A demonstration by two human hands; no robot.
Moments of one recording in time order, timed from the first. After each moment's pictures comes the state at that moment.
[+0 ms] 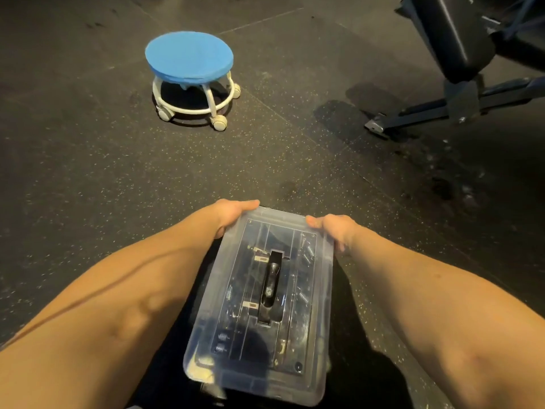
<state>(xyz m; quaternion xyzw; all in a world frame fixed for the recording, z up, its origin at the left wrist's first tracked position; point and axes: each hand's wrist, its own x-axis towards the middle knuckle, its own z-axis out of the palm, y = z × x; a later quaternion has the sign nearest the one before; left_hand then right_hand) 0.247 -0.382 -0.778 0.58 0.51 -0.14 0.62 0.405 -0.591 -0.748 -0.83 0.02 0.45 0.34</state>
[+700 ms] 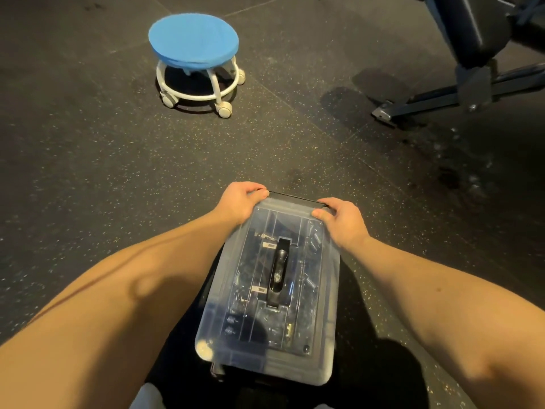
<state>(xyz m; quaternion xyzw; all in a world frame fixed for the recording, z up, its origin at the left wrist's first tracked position) 0.240 -0.406 -0.781 0.76 0.37 0.05 0.54 0.384 -0.609 -0.767 -0.89 -0.27 0.24 0.28</state>
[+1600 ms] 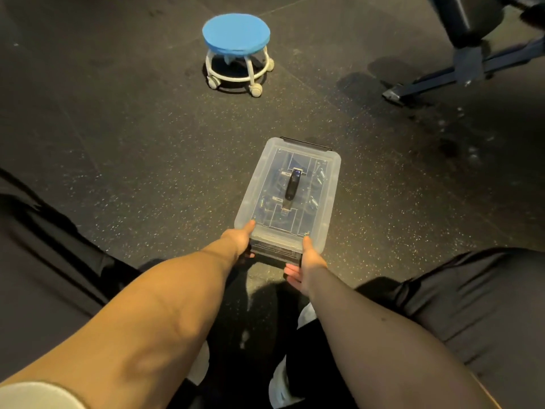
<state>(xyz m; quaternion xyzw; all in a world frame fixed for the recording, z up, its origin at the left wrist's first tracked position) 0.019 -0.593 -0.773 0.49 0.63 -0.06 0.60 0.111 -0.746 -0.756 -0.68 0.26 0.48 0.49</state>
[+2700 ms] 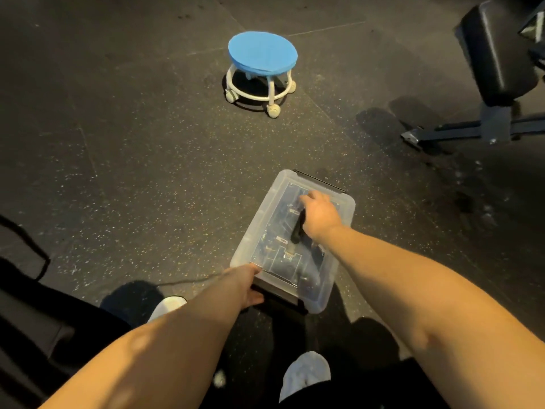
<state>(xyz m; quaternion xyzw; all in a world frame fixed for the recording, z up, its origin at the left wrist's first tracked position) 0.051 -0.591 -0.773 0.26 0.66 -0.05 0.71 0.269 -0.595 -0.726 -0.85 -0.50 0.18 0.01</state>
